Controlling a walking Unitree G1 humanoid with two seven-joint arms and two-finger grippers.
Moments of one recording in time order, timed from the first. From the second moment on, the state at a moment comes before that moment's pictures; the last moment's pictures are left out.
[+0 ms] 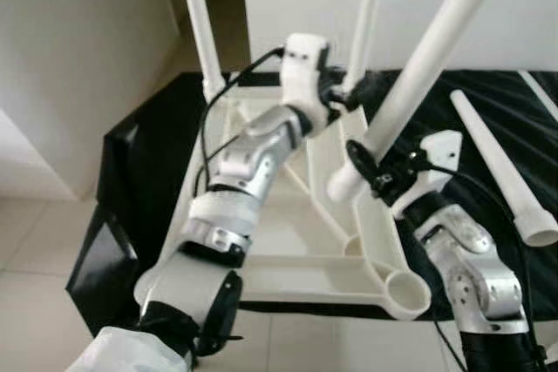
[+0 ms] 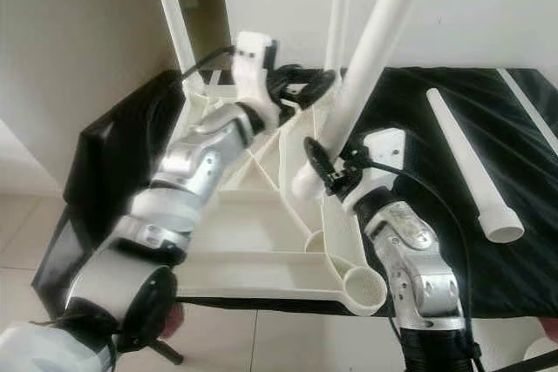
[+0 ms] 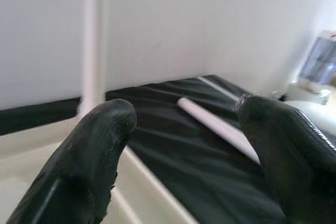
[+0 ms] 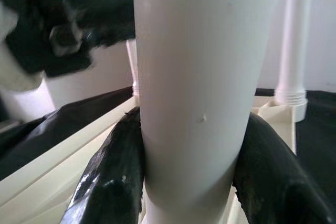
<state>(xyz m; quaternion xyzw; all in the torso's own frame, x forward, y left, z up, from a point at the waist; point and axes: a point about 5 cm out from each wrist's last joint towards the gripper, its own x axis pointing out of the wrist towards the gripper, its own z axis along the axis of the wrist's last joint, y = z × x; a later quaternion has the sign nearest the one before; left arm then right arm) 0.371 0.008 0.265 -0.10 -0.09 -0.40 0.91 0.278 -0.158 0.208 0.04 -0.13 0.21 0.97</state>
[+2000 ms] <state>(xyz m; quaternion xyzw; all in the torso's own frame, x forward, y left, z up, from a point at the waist) 0.279 0.056 0.133 0.26 0.01 -0.64 0.72 0.293 -0.187 0.219 0.04 -0.15 0.08 0.99</state>
